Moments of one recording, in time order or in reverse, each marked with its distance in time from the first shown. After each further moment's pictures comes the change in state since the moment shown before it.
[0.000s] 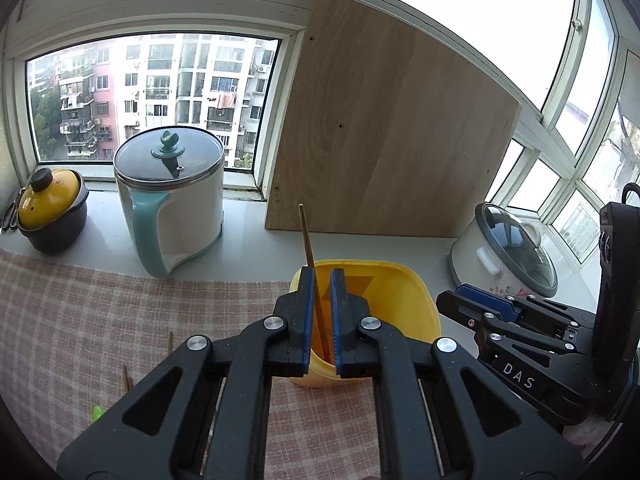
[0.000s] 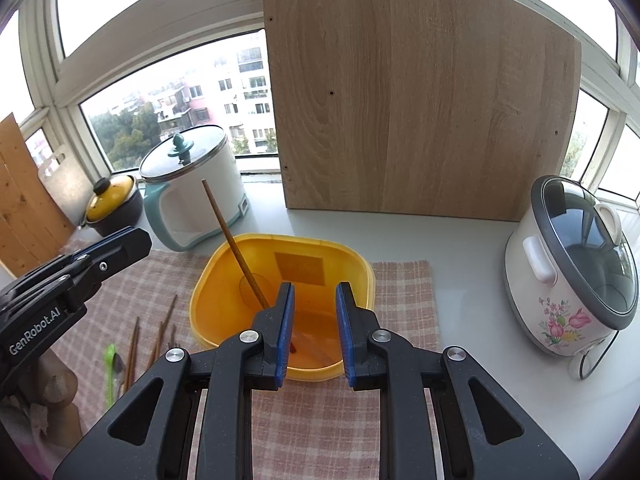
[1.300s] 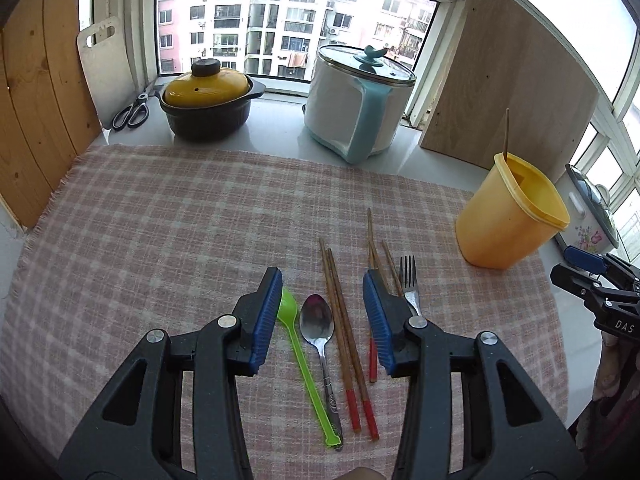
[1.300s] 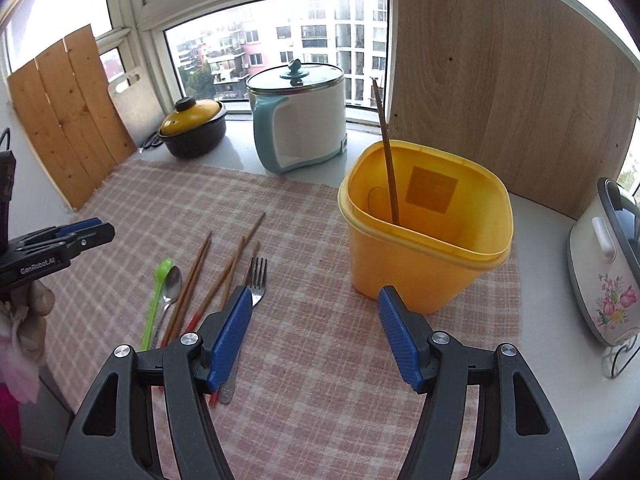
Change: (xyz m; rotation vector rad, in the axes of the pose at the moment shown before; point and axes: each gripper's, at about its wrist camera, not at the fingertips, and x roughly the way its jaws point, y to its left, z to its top) left arm -0.088 0.181 -0.112 -0.129 0.165 0.247; right arm -0.004 0.097 -0.084 -0.194 0.082 0.150
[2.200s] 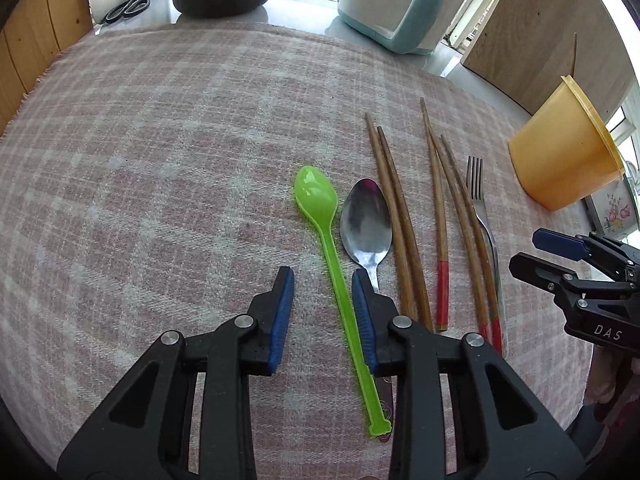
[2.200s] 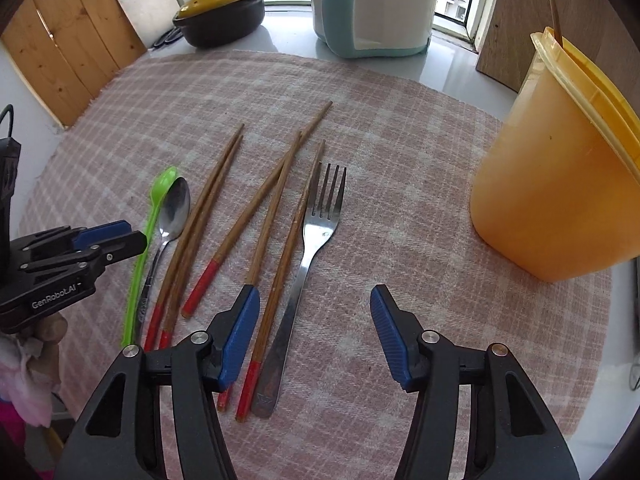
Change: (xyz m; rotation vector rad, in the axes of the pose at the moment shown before) left arm 0.079 0.030 -0.065 -0.071 0.229 -0.003; right arm 0.115 0.061 -0.026 -0.078 0.297 0.049
